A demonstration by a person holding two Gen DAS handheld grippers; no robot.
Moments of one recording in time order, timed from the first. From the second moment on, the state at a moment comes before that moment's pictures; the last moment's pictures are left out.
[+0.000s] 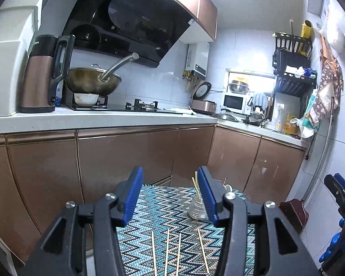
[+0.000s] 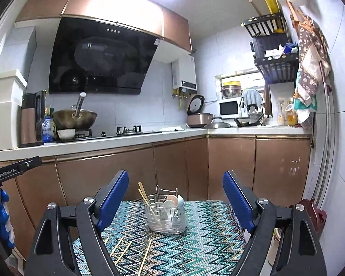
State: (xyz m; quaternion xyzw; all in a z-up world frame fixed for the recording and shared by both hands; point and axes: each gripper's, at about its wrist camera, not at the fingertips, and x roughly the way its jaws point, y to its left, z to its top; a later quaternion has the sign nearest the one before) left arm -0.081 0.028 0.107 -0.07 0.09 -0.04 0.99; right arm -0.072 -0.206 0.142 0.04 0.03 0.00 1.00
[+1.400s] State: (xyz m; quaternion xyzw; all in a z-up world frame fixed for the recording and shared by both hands) left arm 0.080 0.008 -0.028 -0.04 0.34 -0.08 0.93; right arm 0.048 -0.205 0.049 0.07 0.23 0.08 0.97
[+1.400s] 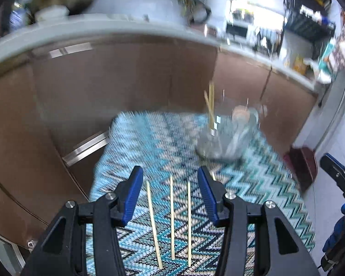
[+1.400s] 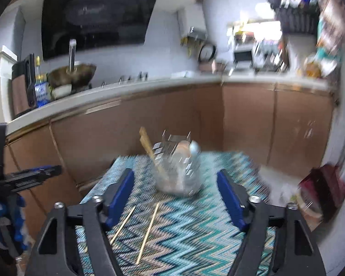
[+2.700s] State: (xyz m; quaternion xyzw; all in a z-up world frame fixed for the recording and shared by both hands) left arm 0.244 -0.030 -0.169 0.00 0.62 -0.14 0.77; right arm 0.252 -0.105 -0.126 0.00 0.55 0.17 0.82
